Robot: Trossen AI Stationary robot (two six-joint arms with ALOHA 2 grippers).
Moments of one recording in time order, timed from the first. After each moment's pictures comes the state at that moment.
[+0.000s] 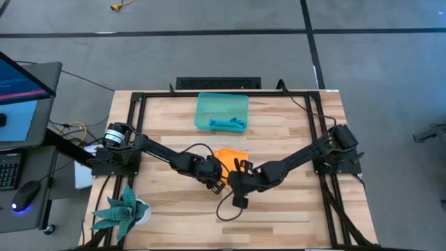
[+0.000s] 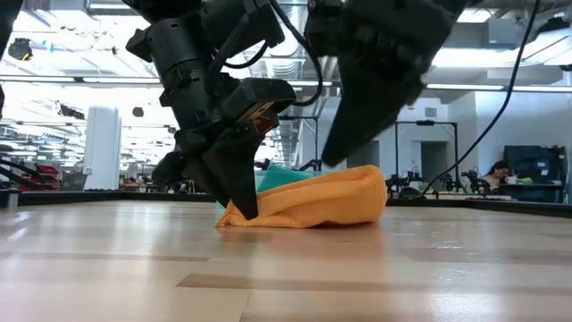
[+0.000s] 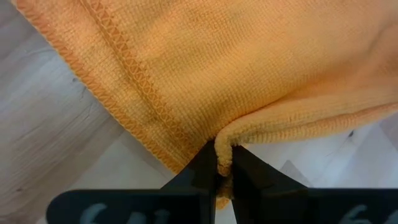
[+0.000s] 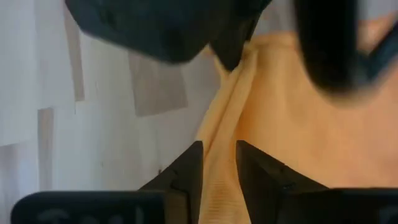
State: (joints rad) left arm -0.21 1.89 1.08 -0.30 -0.07 -1.01; right arm 0.39 1.87 1.22 -0.41 0.23 0.47
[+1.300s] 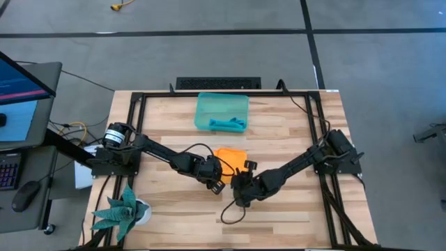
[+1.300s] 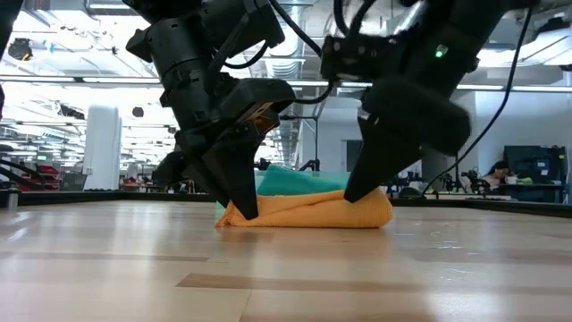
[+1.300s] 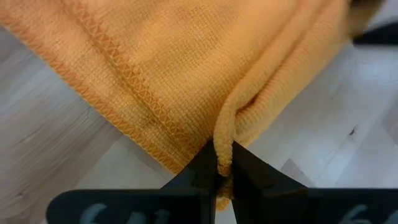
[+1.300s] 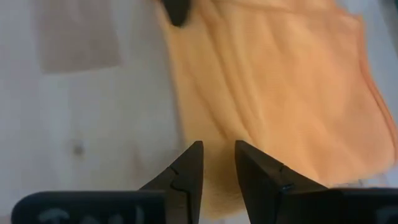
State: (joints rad) left arm -0.21 1.89 1.08 -0.30 -0.08 -0.99; right arm 0.44 1.95 1.22 -0.52 0.48 0.48
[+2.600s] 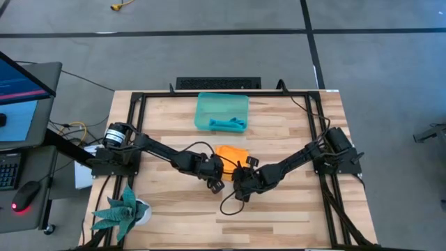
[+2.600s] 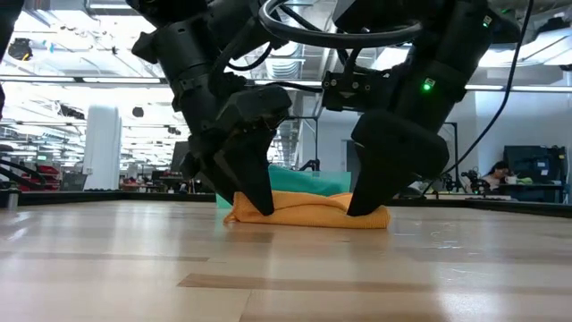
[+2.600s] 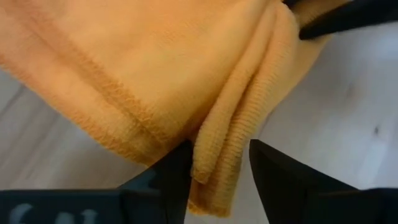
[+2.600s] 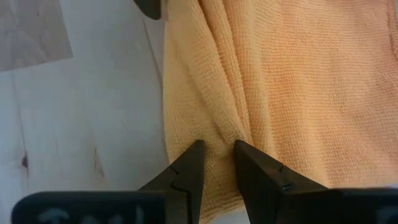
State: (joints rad) left arm -0.21 1.89 1.08 -0.28 -0.13 -0.75; right arm 0.38 1.95 1.13 -0.43 0.41 0.53
